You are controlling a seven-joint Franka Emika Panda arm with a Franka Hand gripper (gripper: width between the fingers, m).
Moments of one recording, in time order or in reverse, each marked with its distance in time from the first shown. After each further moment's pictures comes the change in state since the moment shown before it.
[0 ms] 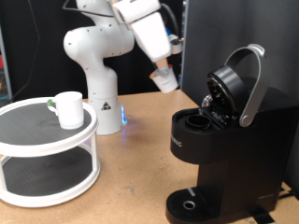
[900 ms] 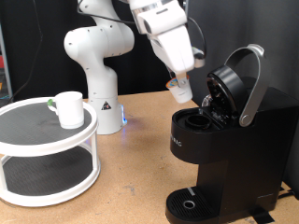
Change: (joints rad) arm 0.011 0.080 0.064 0.029 -0.029 0.031 0.057
